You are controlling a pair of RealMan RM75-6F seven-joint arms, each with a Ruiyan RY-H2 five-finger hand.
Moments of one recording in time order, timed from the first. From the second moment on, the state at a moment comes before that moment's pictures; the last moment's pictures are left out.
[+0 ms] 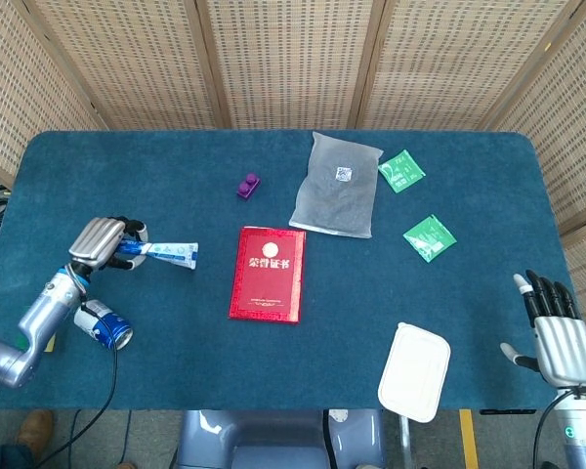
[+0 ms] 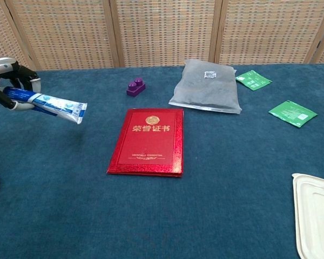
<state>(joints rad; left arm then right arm) -0.68 -1.46 -0.04 -0.93 1.52 0.99 -0.55 0.10 -1.14 0.08 -1.62 -1.44 1.44 -0.12</state>
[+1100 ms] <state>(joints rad) -0.65 -1.53 -0.02 -1.44 1.52 1.05 -0.36 0.10 -1.14 0.08 -1.62 -1.44 1.44 -0.13</state>
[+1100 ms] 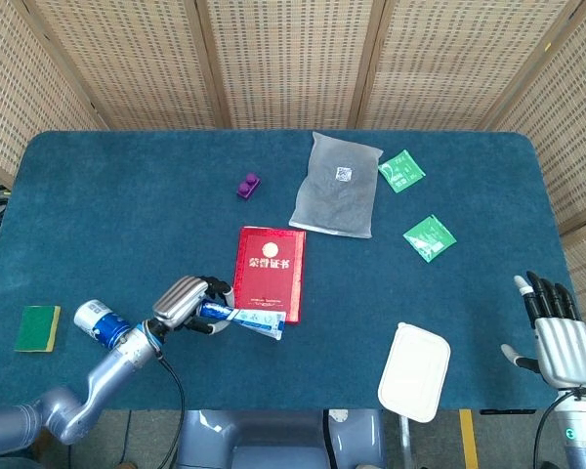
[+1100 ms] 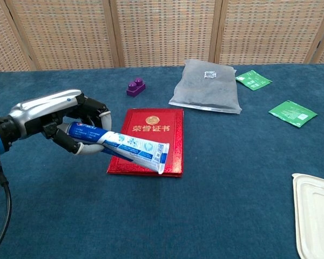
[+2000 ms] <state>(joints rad) -0.60 -1.66 -0.04 -1.49 1.37 1.01 -0.05 0.09 -1.14 0.08 -1.63 -1.44 1.44 -0.14</state>
